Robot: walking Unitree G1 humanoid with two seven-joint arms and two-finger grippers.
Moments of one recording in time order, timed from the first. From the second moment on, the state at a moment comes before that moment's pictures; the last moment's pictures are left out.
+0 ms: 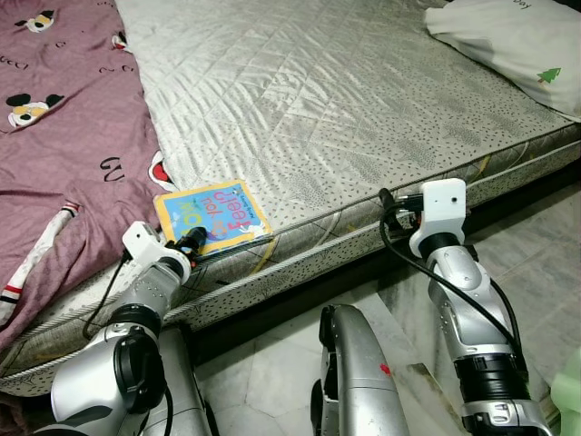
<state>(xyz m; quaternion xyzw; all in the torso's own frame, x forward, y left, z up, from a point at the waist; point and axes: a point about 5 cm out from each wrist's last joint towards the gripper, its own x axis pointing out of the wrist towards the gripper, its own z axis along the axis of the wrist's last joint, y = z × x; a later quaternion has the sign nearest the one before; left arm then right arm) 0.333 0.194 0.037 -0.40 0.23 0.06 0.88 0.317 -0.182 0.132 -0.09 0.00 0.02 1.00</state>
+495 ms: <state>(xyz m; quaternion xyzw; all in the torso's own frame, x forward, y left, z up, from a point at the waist) 0.335 0.187 0.039 -0.42 0.22 0.04 0.88 0.322 -0.178 0.132 -0.09 0.00 0.02 1.00</state>
